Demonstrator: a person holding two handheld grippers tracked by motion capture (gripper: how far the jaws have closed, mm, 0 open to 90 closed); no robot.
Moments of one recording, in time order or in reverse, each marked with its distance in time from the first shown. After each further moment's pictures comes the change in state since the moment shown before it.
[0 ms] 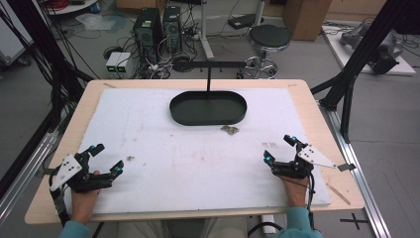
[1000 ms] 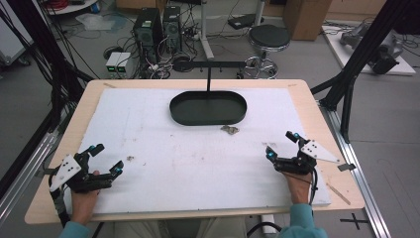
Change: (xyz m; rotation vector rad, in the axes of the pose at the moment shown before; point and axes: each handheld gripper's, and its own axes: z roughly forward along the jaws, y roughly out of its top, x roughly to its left) left arm 0.000 0.000 -0.001 -0.011 -0.007 0.004; right arm -0.009 0.021 0.003 0.023 0.002 -0.001
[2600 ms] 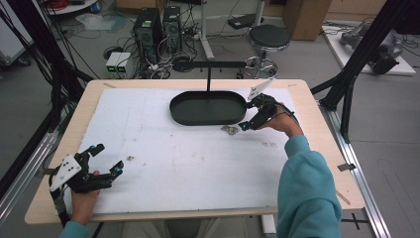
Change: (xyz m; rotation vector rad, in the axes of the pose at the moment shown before) left arm 0.000 0.000 0.000 0.003 -0.003 0.002; right arm -0.030 0.078 0.183 0.767 0.500 -0.296
